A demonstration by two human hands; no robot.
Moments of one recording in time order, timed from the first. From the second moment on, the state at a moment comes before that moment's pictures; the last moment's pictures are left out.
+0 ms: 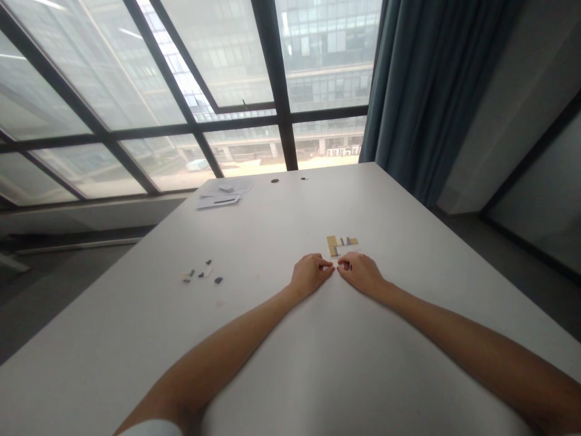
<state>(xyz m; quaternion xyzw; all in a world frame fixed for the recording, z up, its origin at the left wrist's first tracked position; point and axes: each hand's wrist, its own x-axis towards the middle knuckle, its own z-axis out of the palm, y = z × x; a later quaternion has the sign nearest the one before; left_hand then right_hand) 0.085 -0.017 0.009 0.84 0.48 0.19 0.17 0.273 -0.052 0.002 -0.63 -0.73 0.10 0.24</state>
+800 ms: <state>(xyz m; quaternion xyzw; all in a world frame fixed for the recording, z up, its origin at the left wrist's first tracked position) 0.085 -0.015 0.008 0.84 0.48 0.19 0.17 0.275 -0.052 0.002 -0.64 -0.72 0.11 0.25</state>
